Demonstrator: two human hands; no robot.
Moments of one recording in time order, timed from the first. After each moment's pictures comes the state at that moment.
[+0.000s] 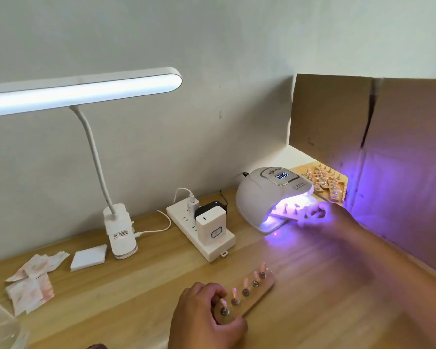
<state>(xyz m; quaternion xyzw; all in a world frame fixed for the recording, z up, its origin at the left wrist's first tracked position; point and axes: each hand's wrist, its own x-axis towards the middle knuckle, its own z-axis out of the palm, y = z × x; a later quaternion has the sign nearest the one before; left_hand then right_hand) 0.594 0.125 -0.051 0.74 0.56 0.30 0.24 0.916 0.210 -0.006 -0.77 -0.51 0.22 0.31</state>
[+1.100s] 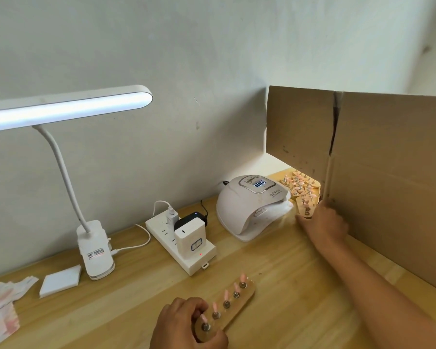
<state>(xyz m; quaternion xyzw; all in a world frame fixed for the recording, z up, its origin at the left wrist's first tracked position) 0.591 0.138 -0.041 0.77 0.54 0.22 0.26 0.937 0.222 -0.031 -0.91 -0.36 -0.04 0.20</state>
